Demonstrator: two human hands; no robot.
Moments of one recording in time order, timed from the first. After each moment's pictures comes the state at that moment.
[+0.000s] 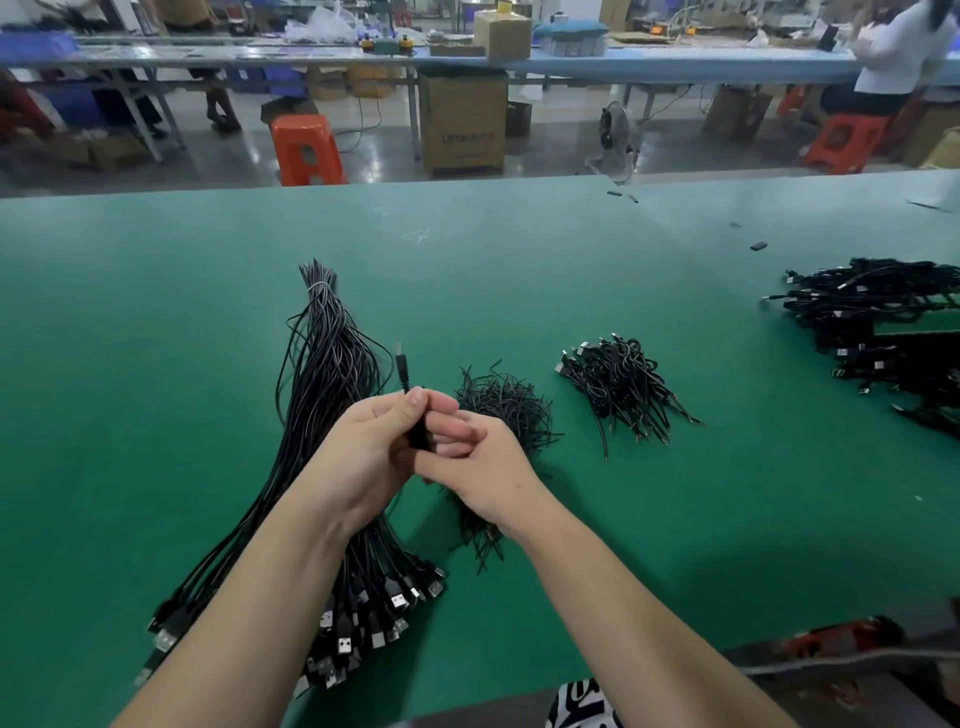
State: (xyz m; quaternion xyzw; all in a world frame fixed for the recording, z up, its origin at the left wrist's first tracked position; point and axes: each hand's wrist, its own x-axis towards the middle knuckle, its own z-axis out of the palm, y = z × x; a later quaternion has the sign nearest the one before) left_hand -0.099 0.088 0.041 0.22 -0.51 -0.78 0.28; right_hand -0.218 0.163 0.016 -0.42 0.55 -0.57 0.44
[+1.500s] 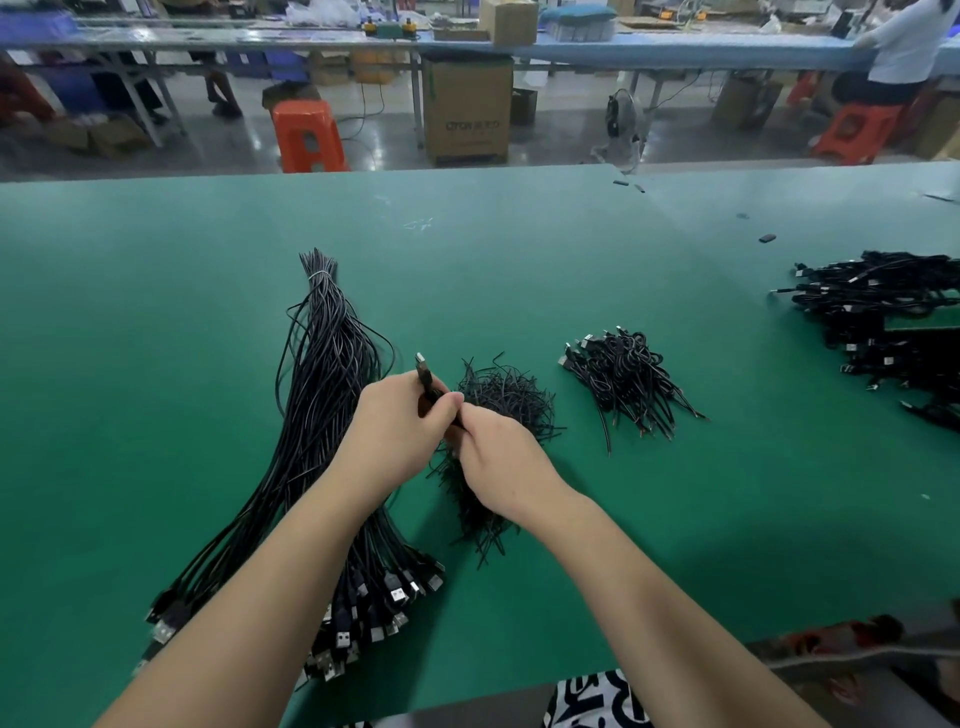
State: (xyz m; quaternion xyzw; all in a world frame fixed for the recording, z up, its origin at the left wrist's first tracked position) left_hand -0.126 0.074 0.039 0.41 -0.85 -0.25 0.22; right_hand -0.240 0.161 0.011 -0.58 0.74 -0.28 0.18
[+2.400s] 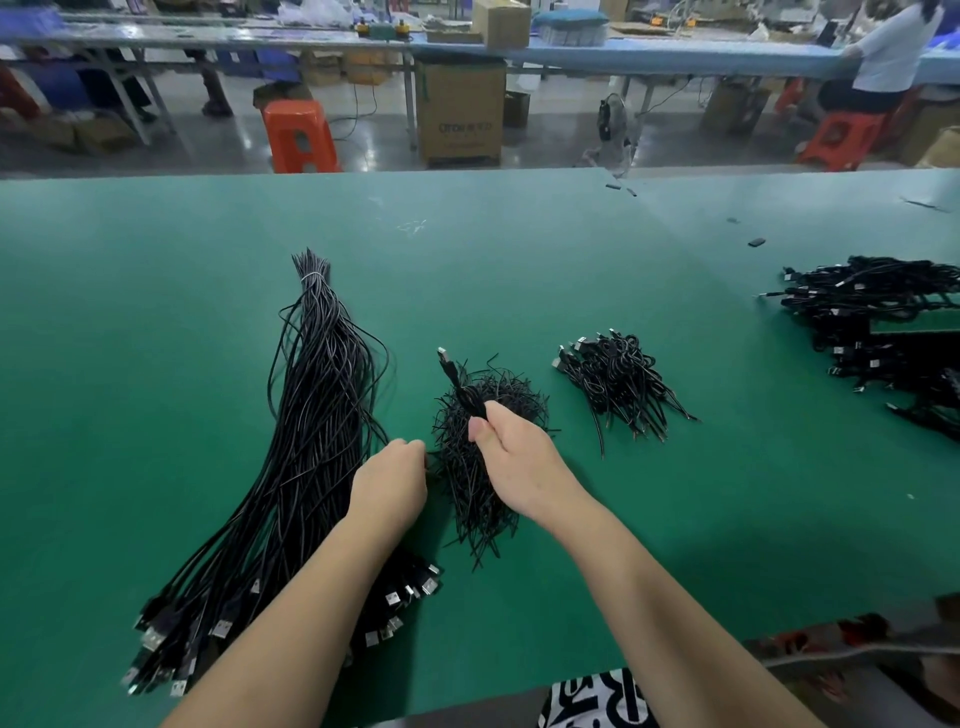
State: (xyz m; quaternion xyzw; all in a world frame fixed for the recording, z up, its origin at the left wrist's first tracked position) left_hand -0.130 0.058 -0.074 0.47 -0.88 -0.11 0.00; right_hand -0.254 0.174 0.008 -0.50 0.76 -0.33 0.24
